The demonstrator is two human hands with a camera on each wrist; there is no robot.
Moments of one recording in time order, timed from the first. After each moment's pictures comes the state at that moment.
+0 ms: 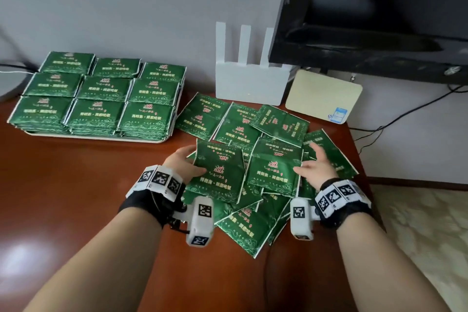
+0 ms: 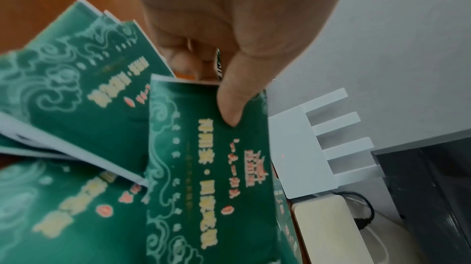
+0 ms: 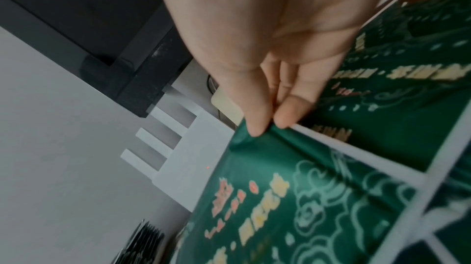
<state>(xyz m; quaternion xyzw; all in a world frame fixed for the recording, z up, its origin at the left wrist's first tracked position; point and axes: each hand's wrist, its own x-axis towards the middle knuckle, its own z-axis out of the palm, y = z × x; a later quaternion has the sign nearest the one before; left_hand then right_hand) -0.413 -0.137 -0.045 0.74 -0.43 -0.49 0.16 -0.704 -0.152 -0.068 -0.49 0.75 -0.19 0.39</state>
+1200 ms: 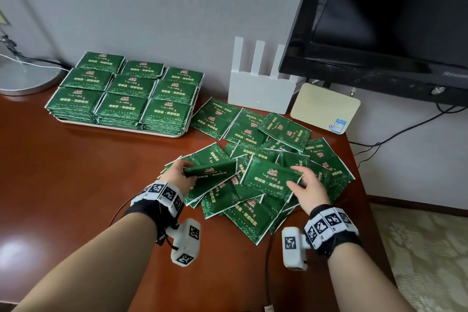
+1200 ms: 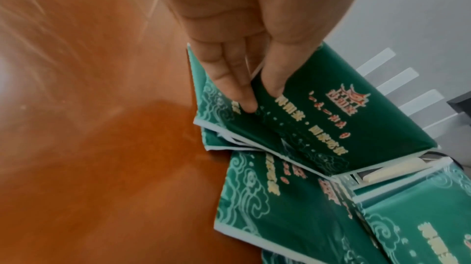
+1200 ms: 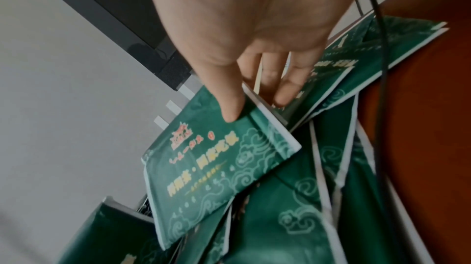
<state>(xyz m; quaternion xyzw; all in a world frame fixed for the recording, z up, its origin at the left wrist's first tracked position) -0.389 -0.074 -0.064 0.78 -0.45 -0.39 0.20 -0.680 -0.089 -0.075 -0.59 0.69 -0.23 0.35</state>
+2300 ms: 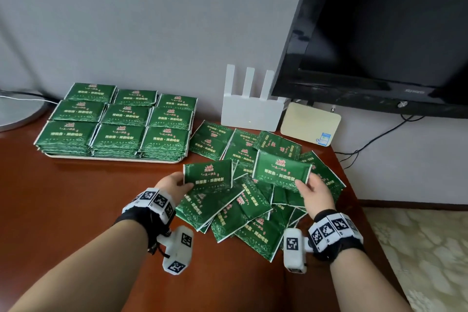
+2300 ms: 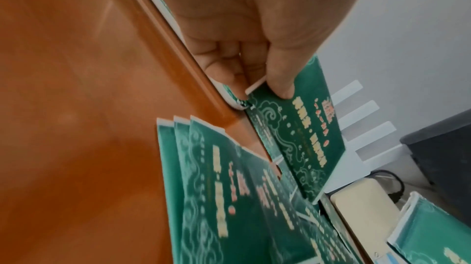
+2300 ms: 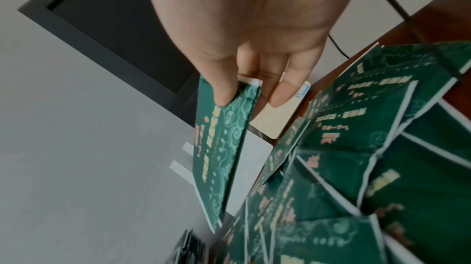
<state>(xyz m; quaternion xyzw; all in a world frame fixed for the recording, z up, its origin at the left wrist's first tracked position) -0.346 -0.099 -0.044 0.73 -0.54 -0.38 0.16 -0.648 -0.081 -0.034 -0.52 0.73 -0.32 0.30</state>
